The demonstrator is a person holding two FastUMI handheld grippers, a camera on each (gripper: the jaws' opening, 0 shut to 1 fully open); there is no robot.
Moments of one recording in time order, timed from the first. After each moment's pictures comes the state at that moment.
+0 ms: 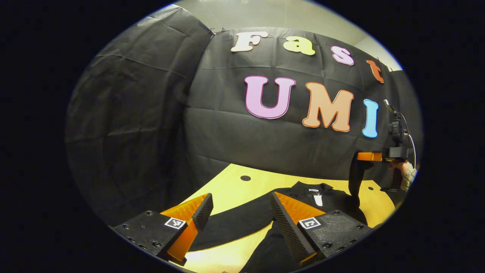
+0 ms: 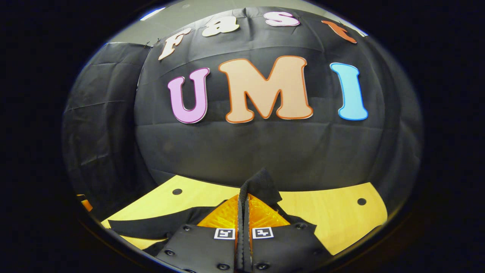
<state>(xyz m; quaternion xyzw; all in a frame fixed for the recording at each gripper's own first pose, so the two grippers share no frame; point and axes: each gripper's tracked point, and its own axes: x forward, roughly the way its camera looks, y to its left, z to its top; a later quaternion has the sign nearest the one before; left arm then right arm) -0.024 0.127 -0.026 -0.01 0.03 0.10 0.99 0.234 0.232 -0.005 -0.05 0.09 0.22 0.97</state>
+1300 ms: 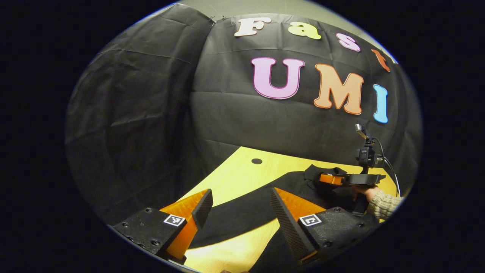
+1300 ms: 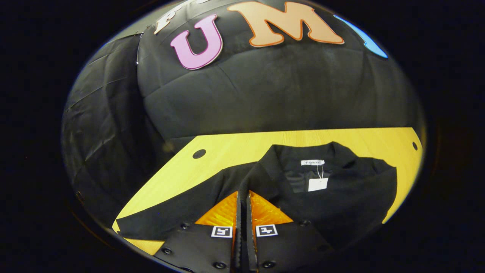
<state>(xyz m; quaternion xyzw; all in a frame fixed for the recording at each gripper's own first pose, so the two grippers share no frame) -0.019 0.148 -0.069 -0.01 0.10 0.13 0.99 0.263 0.348 -0.202 -0.01 0.26 0.28 0.92</state>
